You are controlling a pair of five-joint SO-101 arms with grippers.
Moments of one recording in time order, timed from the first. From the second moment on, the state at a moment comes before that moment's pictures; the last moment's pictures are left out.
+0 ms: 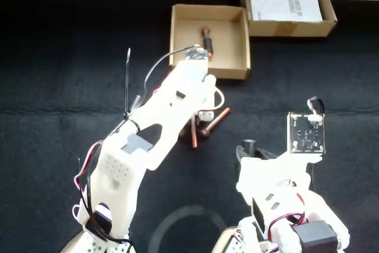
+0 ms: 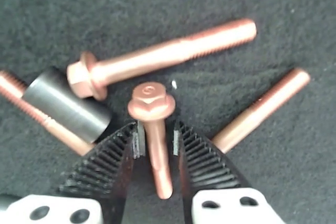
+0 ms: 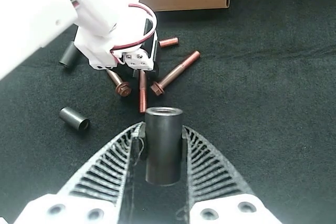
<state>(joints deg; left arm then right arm) 25.1 40.0 -21.6 75.9 34.2 -18.8 -83.4 43.1 88.9 -13.8</state>
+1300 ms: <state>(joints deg) 22.7 48.7 -49.9 97.3 31.1 -13.3 -83.4 69.8 50.0 -7.5</state>
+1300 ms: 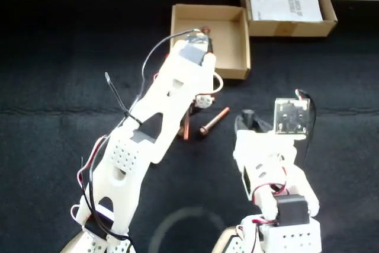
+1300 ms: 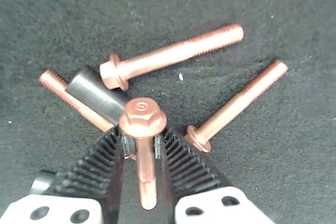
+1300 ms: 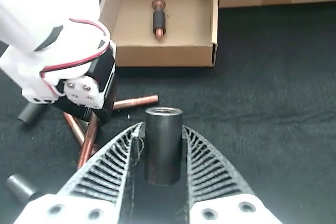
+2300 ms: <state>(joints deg) 14.9 34.3 -50.1 95.2 25.5 -22.4 -83.3 96.0 -5.8 -9.3</state>
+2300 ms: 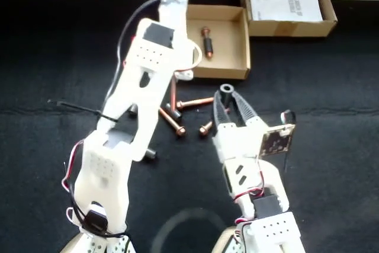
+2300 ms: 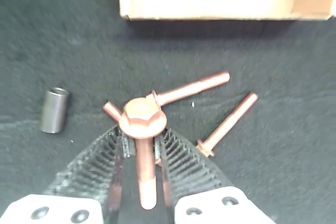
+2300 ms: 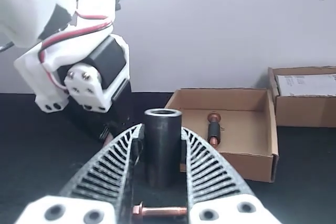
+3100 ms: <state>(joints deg) 7.6 26.3 -50.1 82.6 21.3 -24.9 -75.5 96.0 -5.5 -9.3</state>
